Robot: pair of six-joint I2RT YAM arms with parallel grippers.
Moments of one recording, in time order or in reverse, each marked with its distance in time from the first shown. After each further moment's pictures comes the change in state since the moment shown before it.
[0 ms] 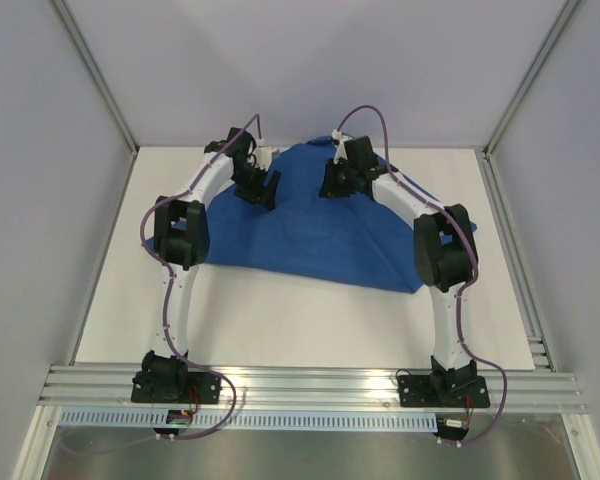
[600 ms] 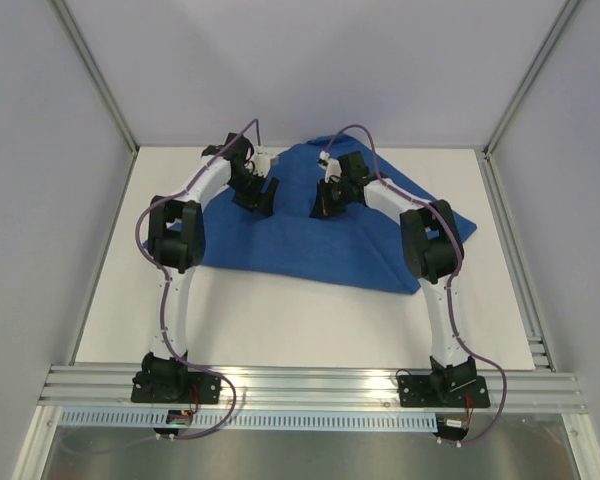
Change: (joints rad) left arm 0.000 -0.076 -0.142 0.008 0.029 0.019; right arm 0.006 0.125 0.011 -0.037 -0.322 -0.034
